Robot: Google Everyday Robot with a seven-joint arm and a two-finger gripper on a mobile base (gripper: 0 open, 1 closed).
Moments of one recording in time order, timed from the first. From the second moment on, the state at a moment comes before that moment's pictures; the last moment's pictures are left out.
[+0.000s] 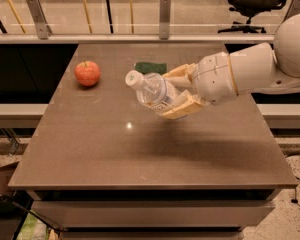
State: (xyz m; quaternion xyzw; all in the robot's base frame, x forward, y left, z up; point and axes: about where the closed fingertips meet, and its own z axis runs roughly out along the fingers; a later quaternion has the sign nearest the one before) arm 0.503 -0.034 0.919 -0.68 0.53 0.19 0.47
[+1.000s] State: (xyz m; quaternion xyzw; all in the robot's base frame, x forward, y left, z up) arm 0.463 -0.027 0.965 -0.62 0.46 0.34 0.53
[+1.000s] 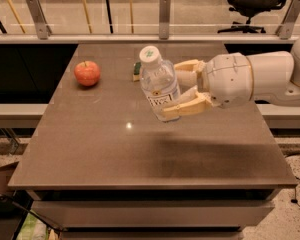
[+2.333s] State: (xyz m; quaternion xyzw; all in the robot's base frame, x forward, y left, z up) arm 0.479 -0.003 0.947 -0.54 0.53 0.41 0.51
